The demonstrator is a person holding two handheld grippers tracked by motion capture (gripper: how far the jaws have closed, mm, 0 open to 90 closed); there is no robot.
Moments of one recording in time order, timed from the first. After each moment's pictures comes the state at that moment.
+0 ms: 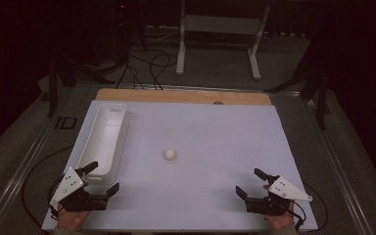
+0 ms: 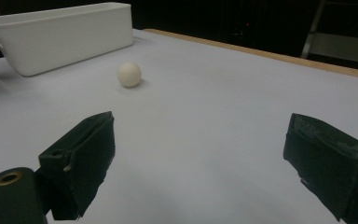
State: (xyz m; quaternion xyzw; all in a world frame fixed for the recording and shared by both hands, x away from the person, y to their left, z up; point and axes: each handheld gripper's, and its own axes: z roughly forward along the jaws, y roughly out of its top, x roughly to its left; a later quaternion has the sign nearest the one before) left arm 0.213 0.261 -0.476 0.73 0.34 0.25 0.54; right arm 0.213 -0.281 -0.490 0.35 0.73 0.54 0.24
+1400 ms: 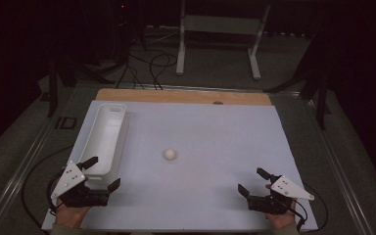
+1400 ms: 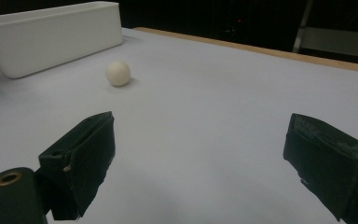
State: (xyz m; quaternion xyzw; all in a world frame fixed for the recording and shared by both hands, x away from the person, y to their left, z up) left arm 0.217 0.252 -0.450 0.74 0.35 0.25 0.52; right arm 0.216 -0.287 -0.492 0.37 0.72 0.54 0.25
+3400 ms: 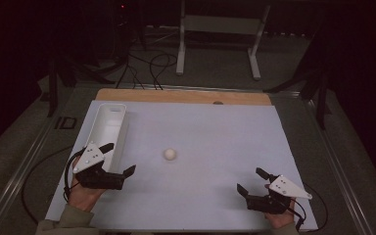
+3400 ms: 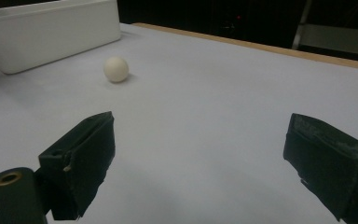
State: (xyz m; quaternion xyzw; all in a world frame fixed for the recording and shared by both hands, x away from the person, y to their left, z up) left arm 0.255 0.215 -0.421 0.77 0.34 0.22 0.49; right arm 0.218 -0.285 -0.494 0.37 0.72 0.53 0.25
